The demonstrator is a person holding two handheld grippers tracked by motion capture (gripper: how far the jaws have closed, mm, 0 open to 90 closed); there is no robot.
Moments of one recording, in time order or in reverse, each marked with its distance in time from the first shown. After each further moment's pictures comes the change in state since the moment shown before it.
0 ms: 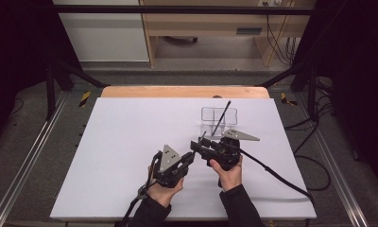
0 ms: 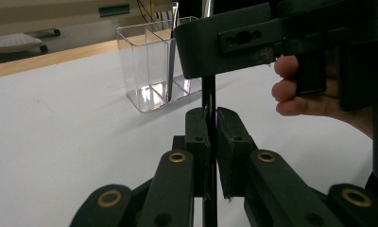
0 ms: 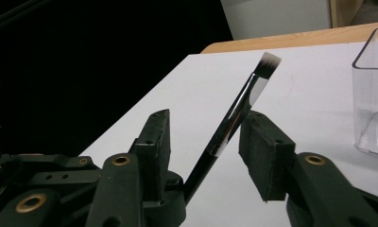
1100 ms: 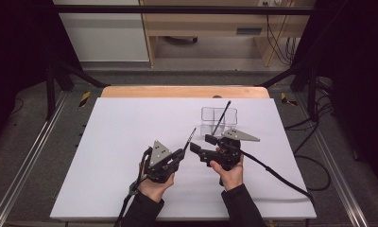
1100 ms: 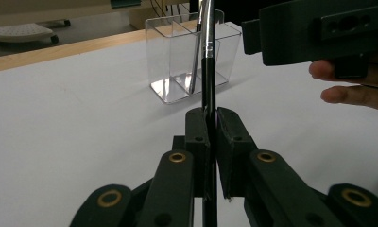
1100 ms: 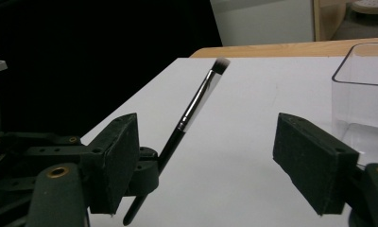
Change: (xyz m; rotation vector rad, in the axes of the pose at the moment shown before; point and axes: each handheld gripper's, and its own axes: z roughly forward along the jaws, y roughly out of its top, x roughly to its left) left arm 0.024 0.000 -0.007 0.023 0.028 -0.023; right arm 0.001 0.002 -0.002 -0.015 -0.044 -0.065
